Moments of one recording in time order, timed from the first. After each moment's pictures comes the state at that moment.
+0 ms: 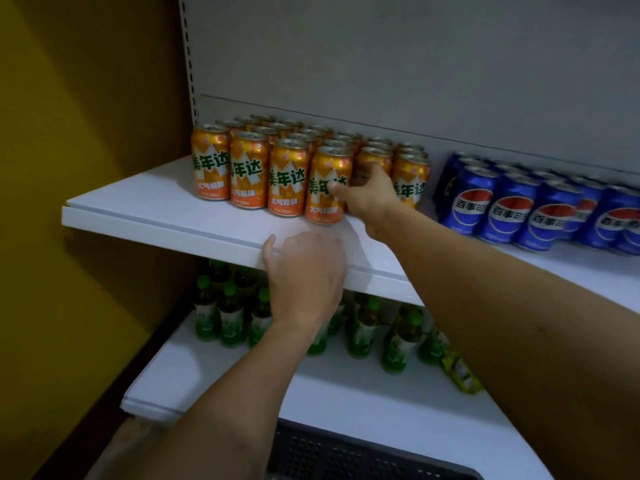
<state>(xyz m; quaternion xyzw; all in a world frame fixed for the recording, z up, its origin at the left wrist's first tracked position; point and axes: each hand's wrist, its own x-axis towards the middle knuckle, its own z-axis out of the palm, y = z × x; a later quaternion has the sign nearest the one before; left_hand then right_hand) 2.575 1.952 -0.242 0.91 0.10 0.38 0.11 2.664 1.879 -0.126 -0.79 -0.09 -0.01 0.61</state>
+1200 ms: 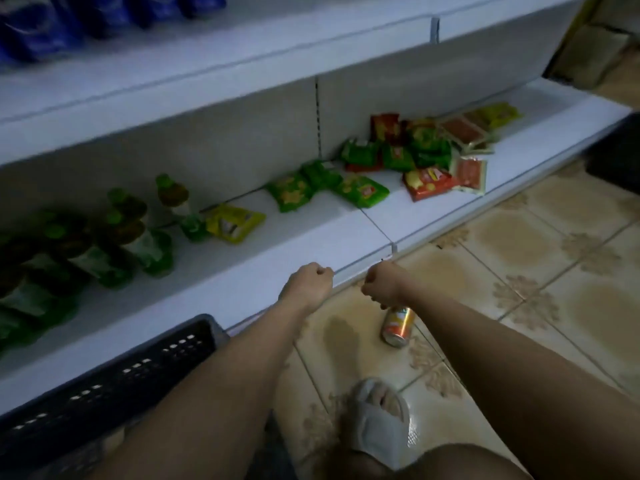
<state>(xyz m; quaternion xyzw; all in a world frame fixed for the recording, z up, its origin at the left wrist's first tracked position) 2.515 1.451 -0.450 0.90 -0.09 -0.28 0.32 2.453 1.299 -0.437 -0.89 0.24 0.23 0.32</state>
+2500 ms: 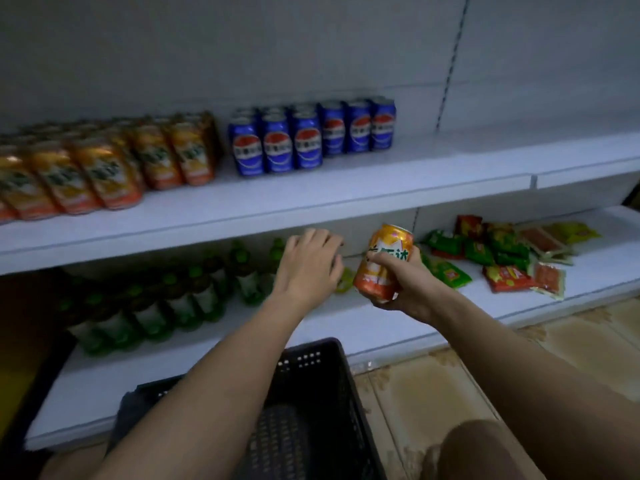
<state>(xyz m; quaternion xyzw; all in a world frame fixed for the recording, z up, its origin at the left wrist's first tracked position) 2.504 1.683 -0.235 0.93 -0.28 0.24 0.09 2.453 1.509 -0.228 -0.63 0.19 0.03 0.76</state>
